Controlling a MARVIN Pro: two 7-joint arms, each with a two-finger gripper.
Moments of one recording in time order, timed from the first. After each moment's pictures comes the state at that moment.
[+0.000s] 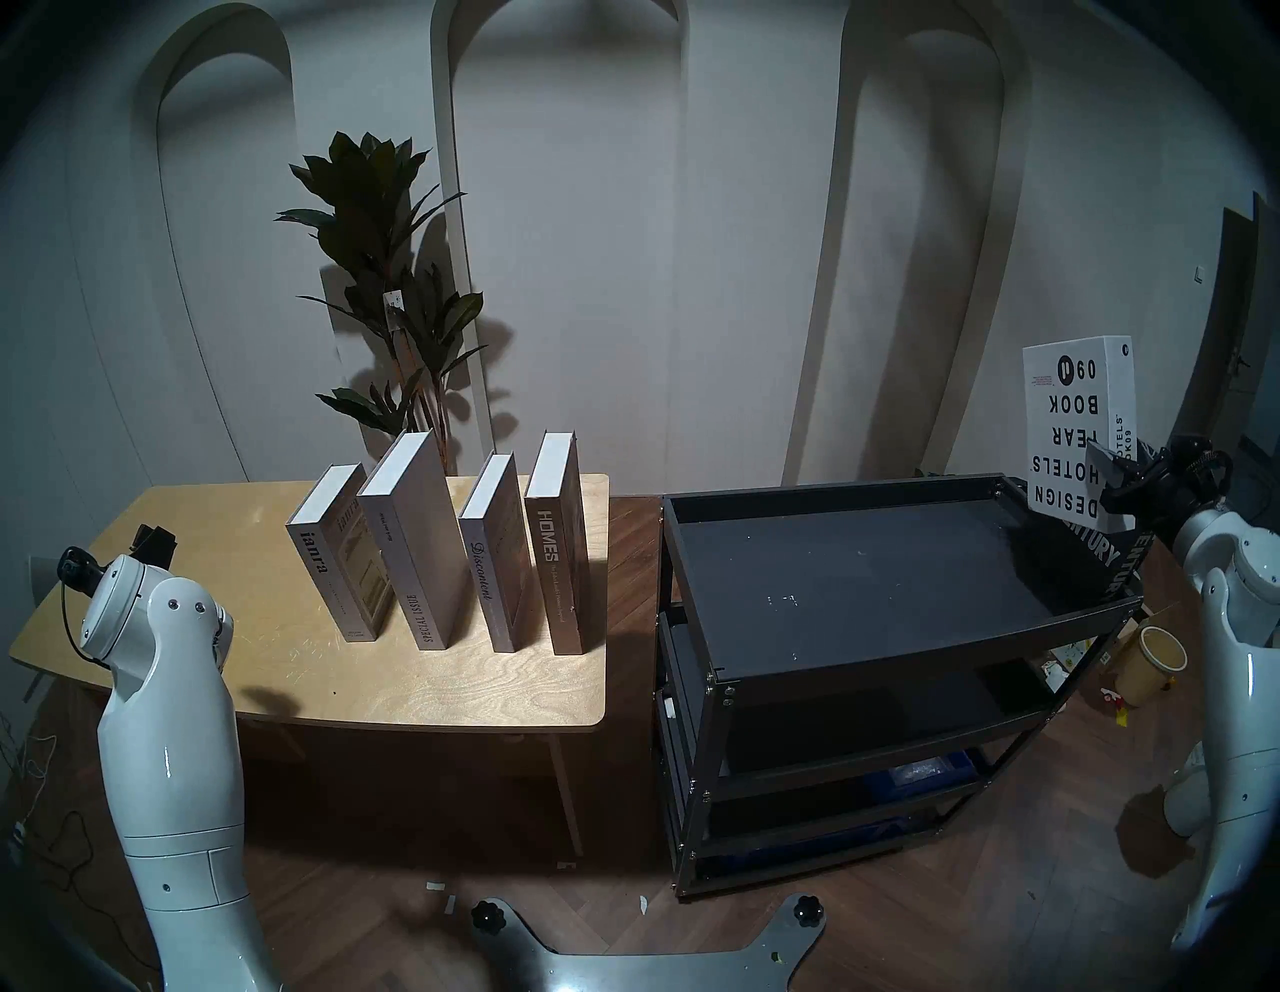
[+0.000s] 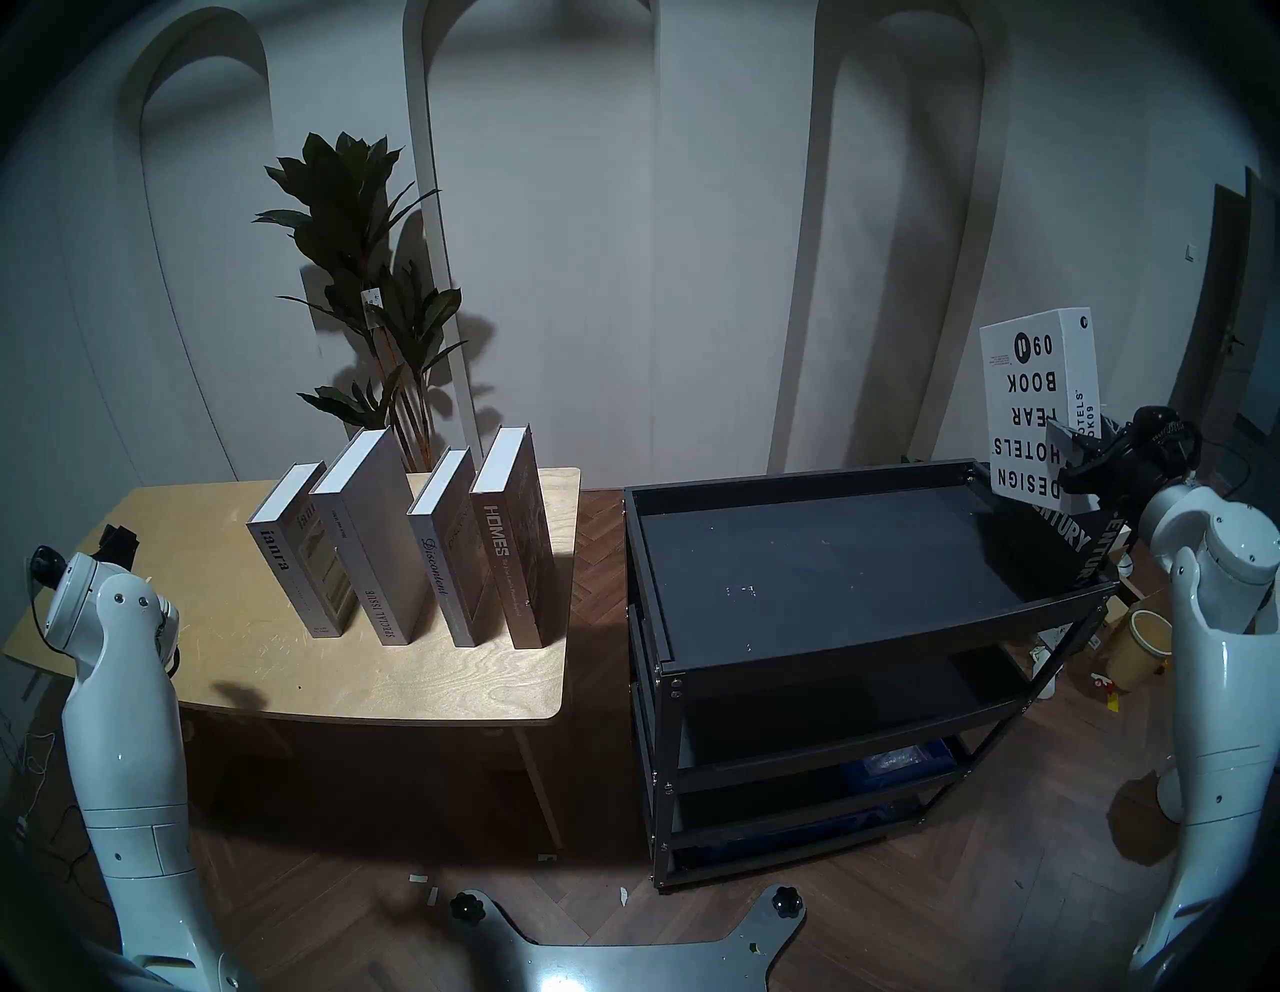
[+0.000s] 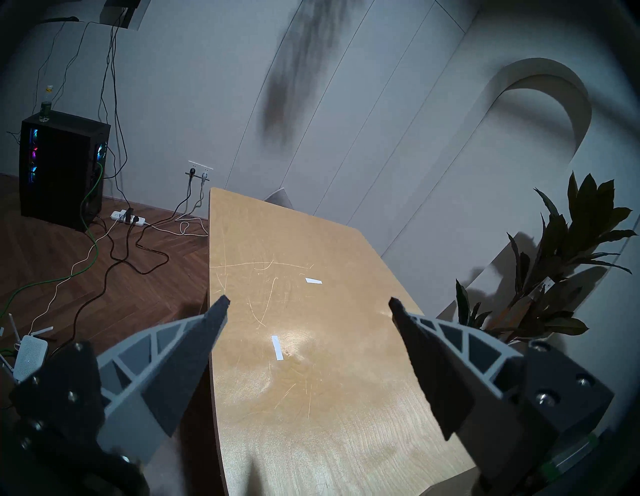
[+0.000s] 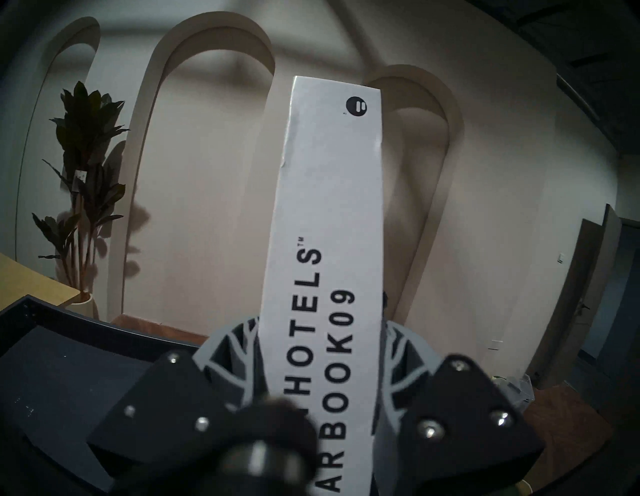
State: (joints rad) left arm 1.56 -1.33 -2.04 -2.01 -0.83 0.34 1.06; right arm -1.70 -0.94 2.20 -1.78 0.42 0.29 0.36
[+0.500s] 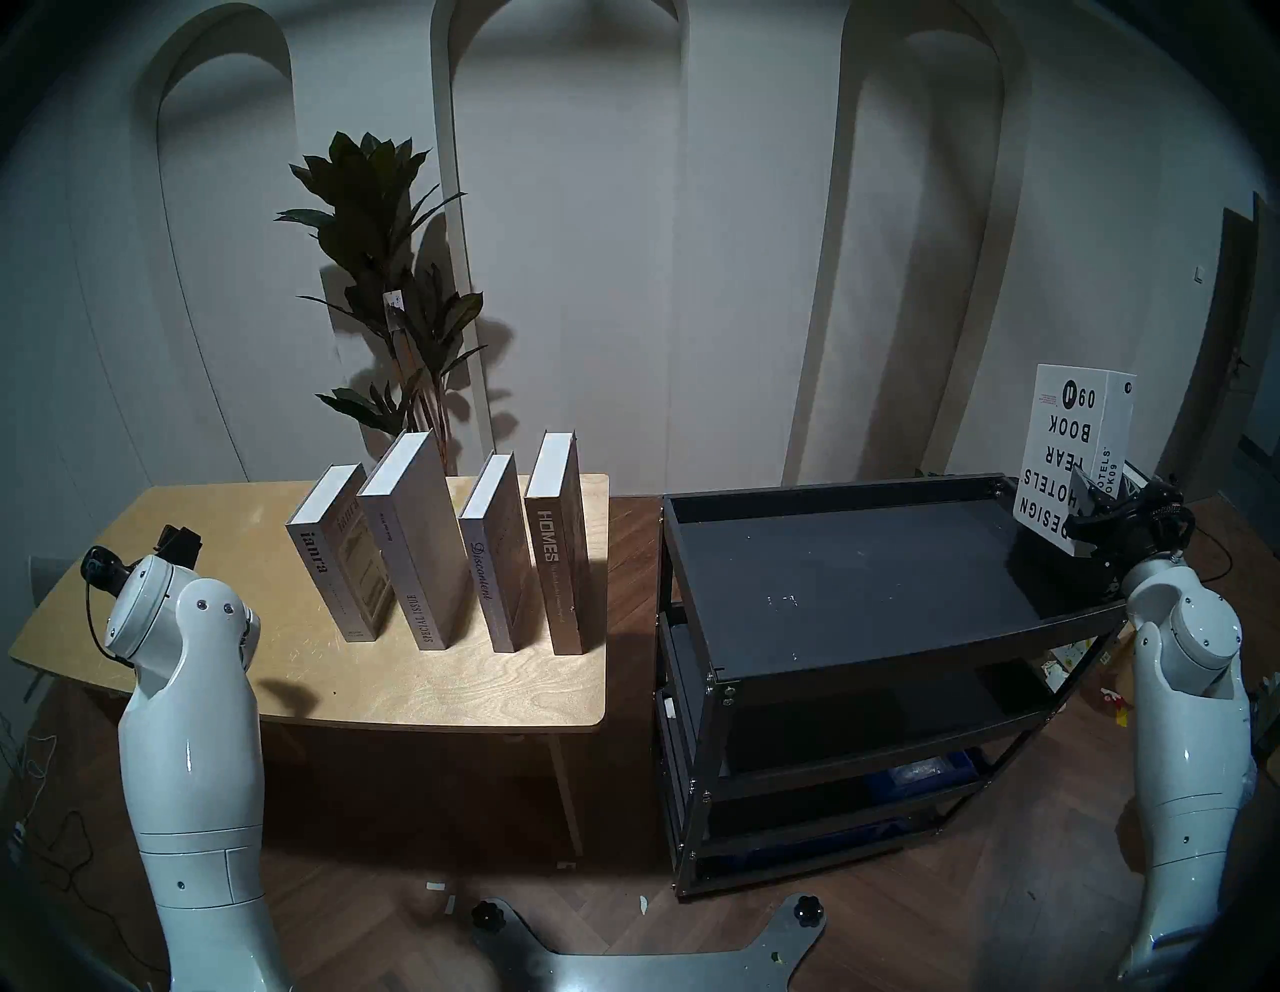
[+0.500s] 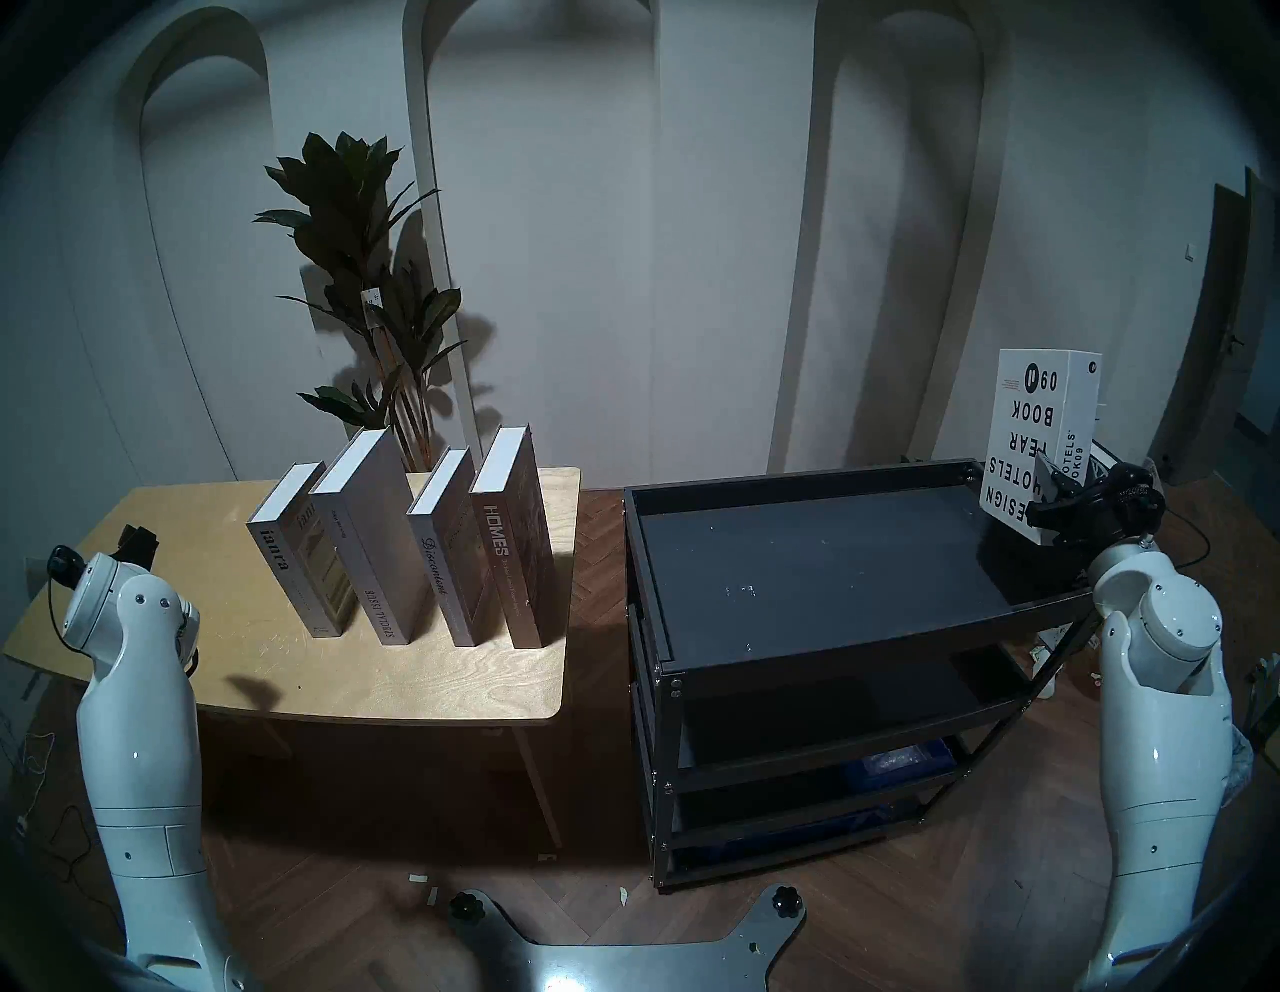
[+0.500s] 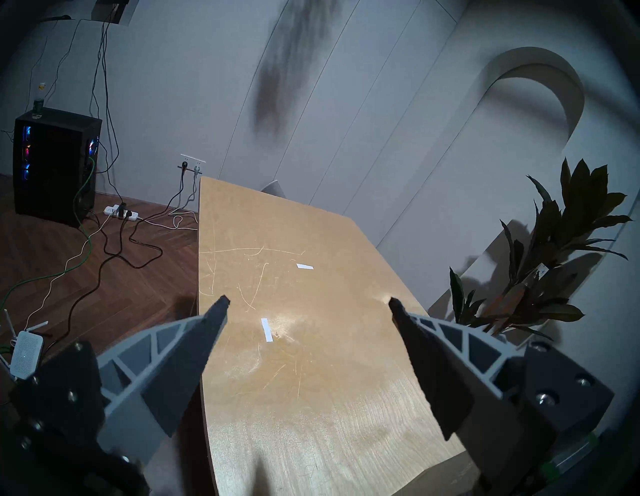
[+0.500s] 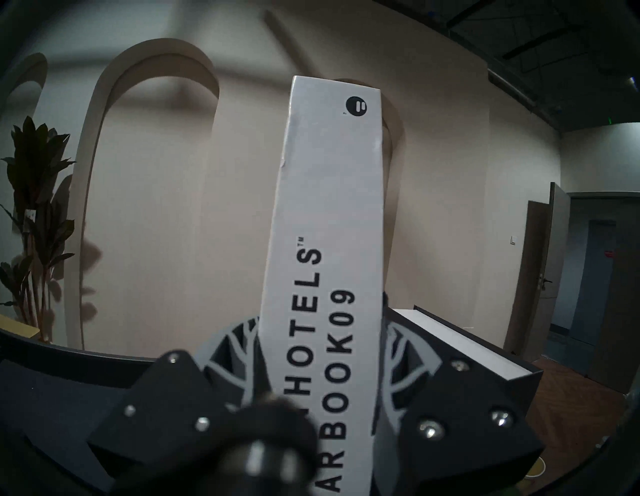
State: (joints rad) left arm 1.55 -1.34 -1.98 -1.98 -0.81 0.31 1.07; right arm -1.64 -1.08 2.08 -1.70 0.36 0.08 0.19
